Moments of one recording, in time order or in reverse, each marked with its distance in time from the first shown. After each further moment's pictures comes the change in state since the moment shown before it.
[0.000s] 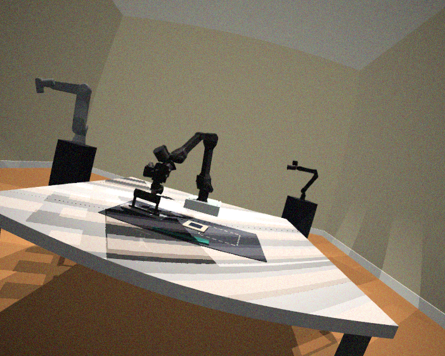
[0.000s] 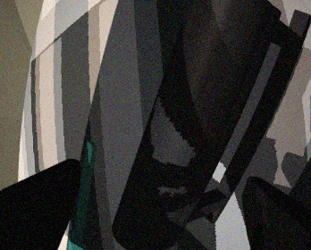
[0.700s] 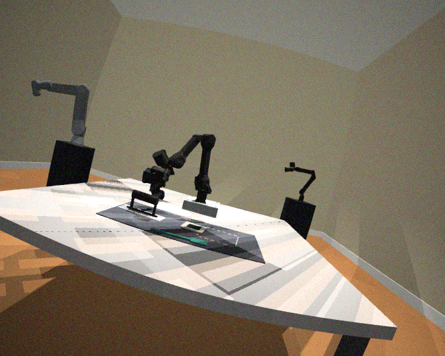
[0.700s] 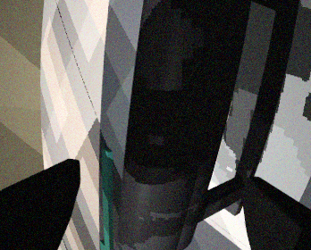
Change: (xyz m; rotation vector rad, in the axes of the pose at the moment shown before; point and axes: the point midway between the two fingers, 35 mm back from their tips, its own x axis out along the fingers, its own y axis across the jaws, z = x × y) arm 0.011 -0.005 -0.009 0.179 0.006 0.040
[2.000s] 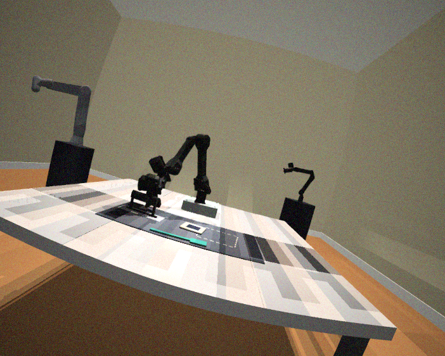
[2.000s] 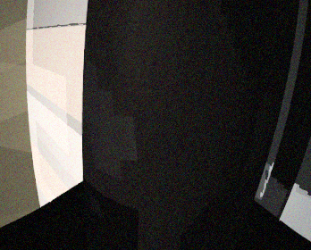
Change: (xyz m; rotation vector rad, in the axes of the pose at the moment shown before) arm 0.047 -0.002 -0.002 0.038 -0.018 -0.011
